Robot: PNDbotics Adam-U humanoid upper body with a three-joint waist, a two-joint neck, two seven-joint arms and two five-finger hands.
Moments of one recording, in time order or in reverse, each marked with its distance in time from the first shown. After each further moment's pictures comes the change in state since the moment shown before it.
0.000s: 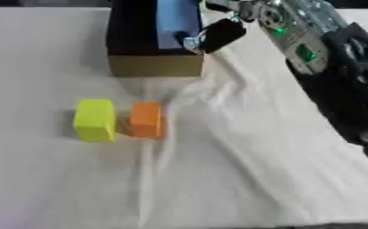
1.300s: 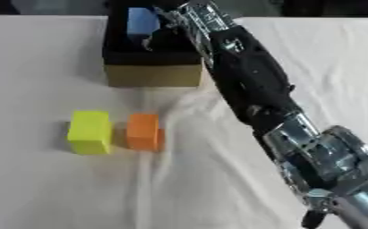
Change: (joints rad) left arm -0.024 0.000 -0.024 0.000 0.001 -0.012 -0.033; right arm -0.243 0.323 -0.227 0.671 0.455 0.018 -0.115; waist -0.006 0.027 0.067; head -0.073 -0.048
